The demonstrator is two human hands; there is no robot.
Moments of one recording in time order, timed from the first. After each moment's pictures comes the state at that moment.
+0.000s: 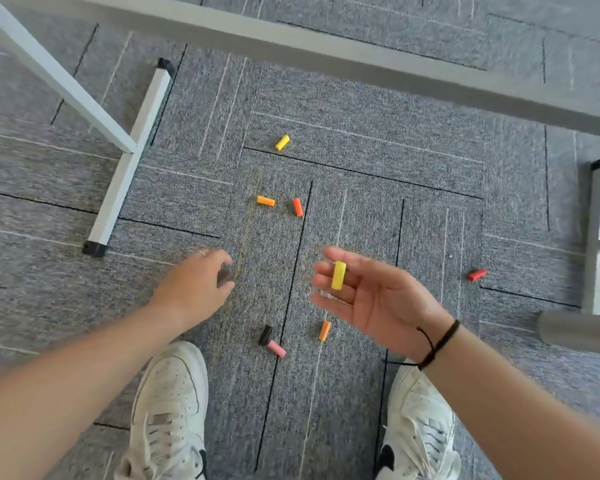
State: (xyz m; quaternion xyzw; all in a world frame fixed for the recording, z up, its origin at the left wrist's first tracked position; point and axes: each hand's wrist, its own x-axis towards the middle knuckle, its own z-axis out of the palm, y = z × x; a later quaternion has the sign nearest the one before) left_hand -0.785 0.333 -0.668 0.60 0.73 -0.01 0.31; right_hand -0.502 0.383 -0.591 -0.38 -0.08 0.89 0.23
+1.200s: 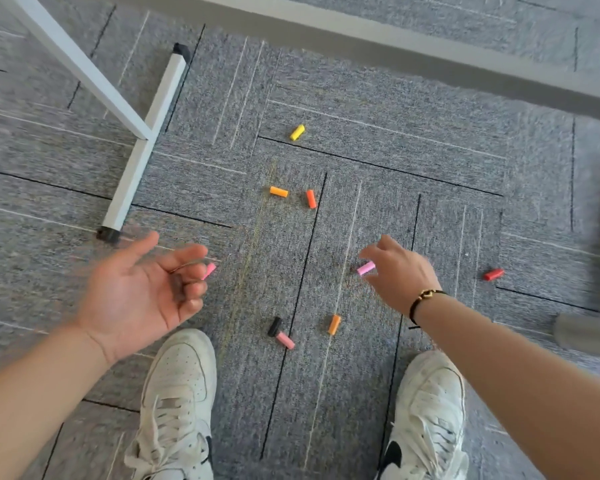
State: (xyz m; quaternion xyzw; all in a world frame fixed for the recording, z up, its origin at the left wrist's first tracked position) left_hand -0.835 0.293 -0.616 -0.04 0.38 0.44 0.81; right_hand -0.475 0.413 -0.678 -0.54 -0.81 0.19 -0.15
